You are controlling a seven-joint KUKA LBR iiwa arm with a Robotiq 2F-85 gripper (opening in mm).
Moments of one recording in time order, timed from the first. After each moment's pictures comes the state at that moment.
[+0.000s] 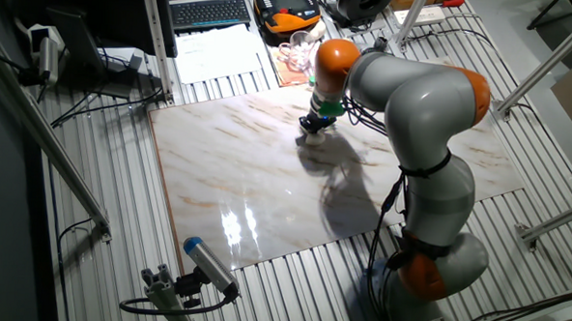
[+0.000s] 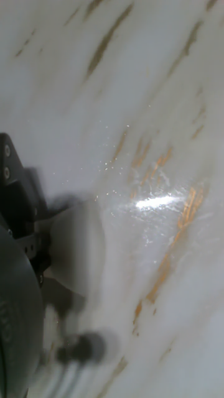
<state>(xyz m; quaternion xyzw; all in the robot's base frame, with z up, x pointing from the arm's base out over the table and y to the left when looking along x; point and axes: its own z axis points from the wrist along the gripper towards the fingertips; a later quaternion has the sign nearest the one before) 0.581 0.071 0.040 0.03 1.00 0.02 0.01</state>
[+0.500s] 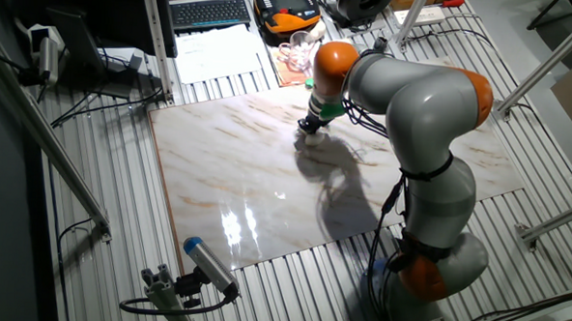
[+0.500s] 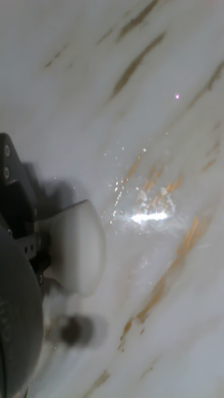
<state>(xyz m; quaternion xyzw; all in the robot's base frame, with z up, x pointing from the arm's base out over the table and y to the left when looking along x) 0.579 0.083 0.049 -0.04 1.00 0.00 0.02</state>
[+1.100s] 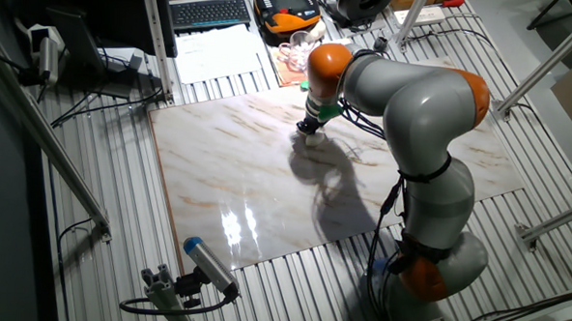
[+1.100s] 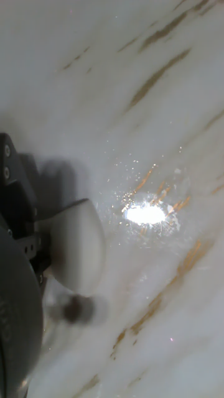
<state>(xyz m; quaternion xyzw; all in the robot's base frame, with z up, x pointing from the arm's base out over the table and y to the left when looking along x) 0.577 0.080 0.046 -0.07 1.00 -0.02 0.02</state>
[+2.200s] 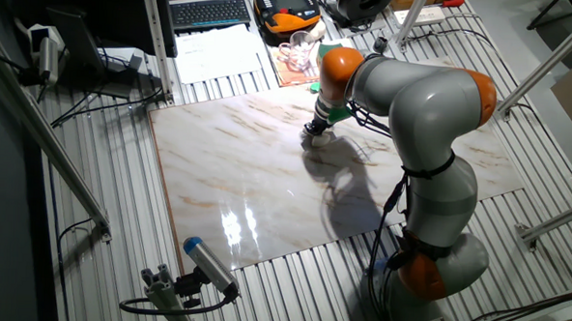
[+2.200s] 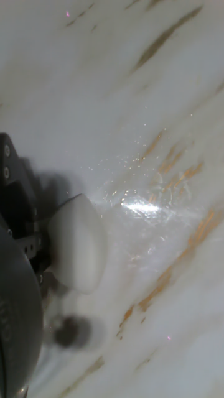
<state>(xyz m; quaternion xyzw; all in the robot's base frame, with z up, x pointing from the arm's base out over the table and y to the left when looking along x) 0.576 0.052 0.031 -0.07 1.00 -0.01 0.02</state>
